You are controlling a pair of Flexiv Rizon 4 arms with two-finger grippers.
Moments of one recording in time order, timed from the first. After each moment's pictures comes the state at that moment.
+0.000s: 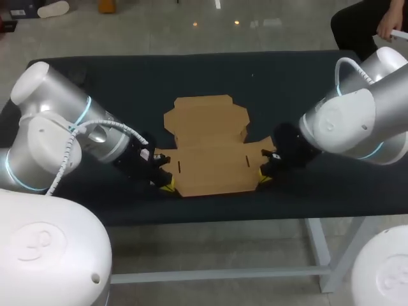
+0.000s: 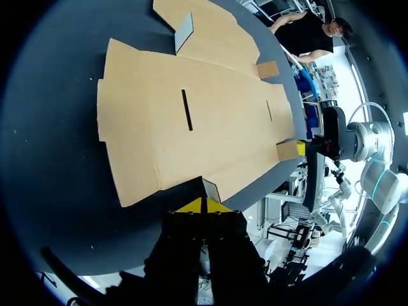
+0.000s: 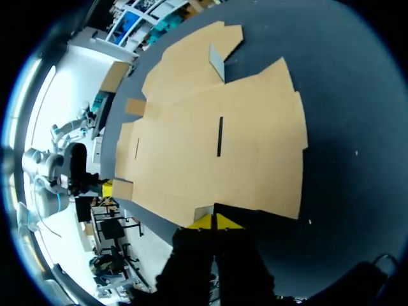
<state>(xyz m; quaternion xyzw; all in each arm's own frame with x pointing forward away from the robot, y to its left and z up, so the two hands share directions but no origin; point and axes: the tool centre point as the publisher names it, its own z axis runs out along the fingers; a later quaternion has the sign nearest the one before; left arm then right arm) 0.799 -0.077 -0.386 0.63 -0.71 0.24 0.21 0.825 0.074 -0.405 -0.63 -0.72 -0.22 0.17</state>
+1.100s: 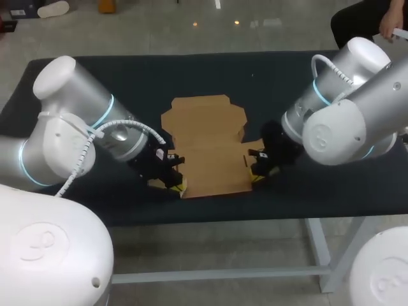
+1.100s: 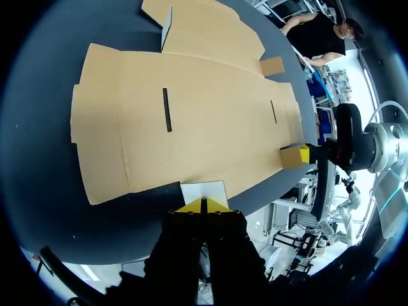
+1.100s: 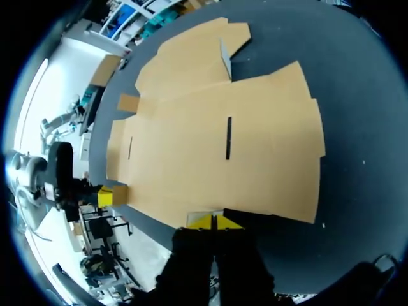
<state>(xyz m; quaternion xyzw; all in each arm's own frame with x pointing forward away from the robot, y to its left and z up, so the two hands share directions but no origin) 0.799 -0.101 -0.388 0.66 -0.70 0.21 0.17 0.828 0.093 -0.406 -0.64 -0.74 -0.18 0.14</state>
